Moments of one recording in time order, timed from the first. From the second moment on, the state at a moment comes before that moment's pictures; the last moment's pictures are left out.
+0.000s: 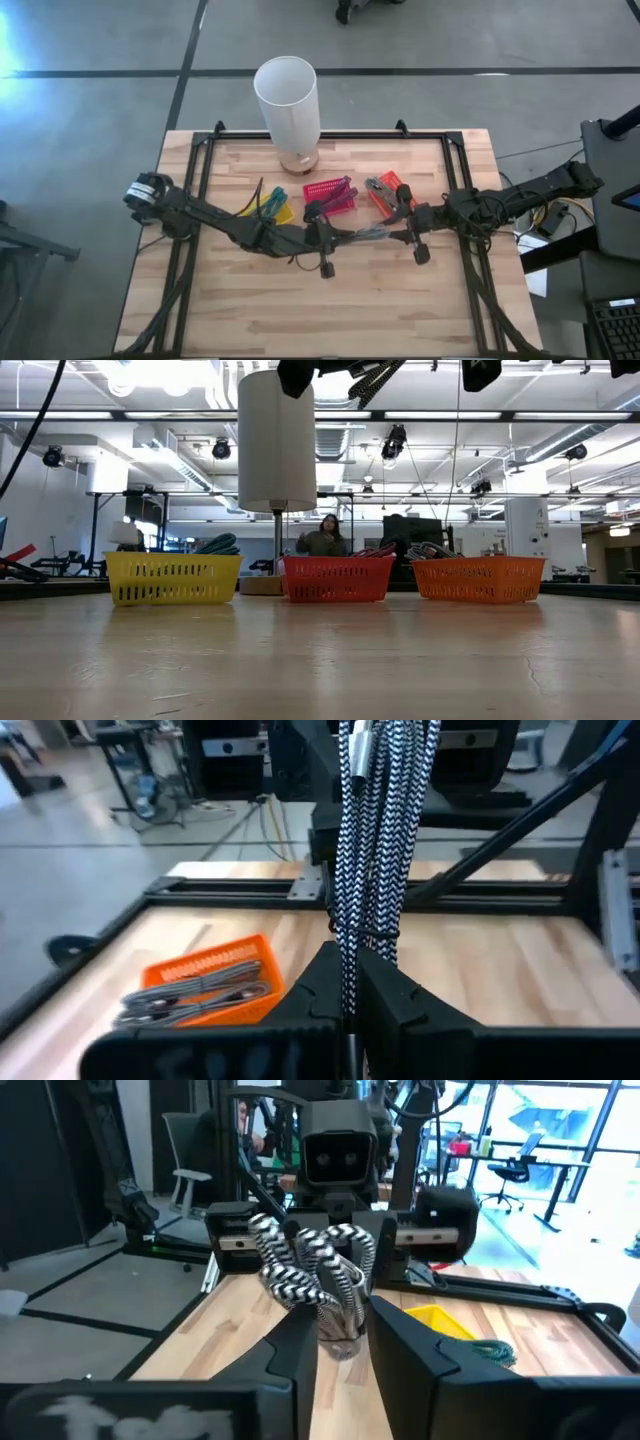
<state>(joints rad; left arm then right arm) -0.30 1.65 1.16 0.32 -0.49 -0.04 0.25 0.89 0.55 0.30 0.05 -0.01</state>
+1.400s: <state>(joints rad) -0.29 1.65 1.16 0.30 -0.47 -0.06 0.25 0.89 0.54 0.22 0.07 0.03</state>
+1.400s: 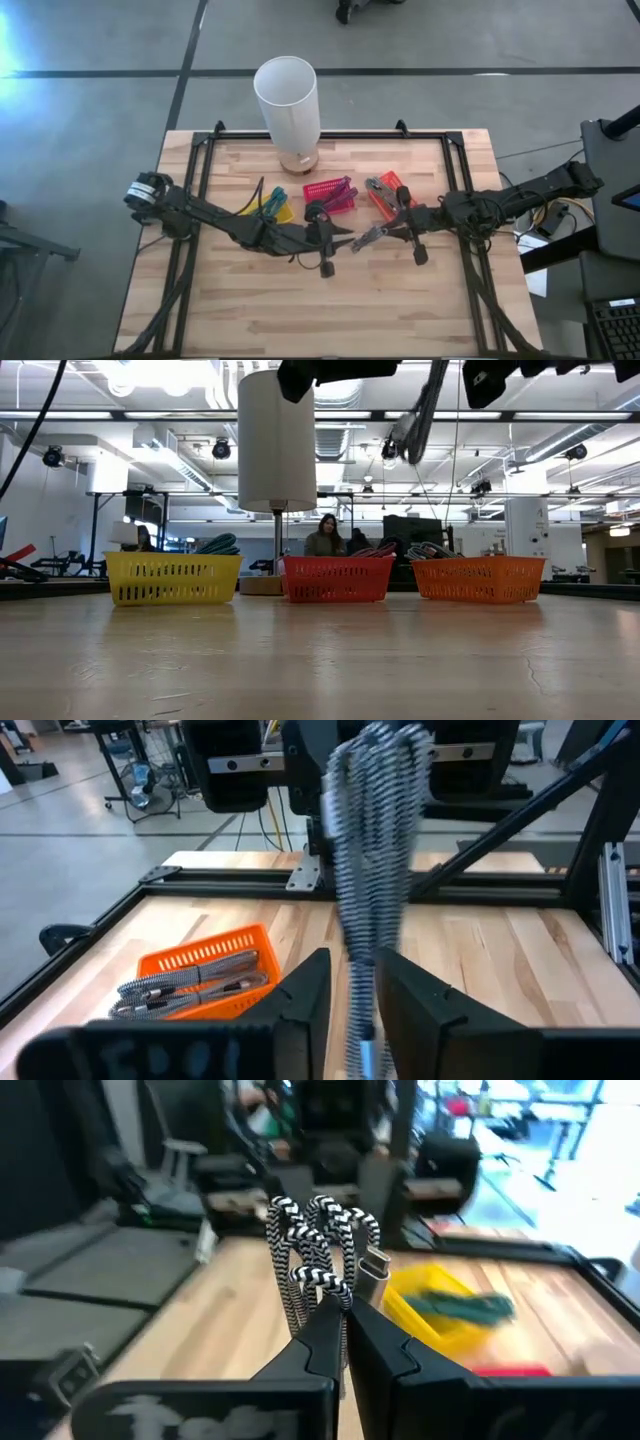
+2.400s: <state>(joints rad) -0.29 1.65 1.16 0.23 -0.47 -0.08 0.22 0.87 0.95 -1.00 0.48 0.61</state>
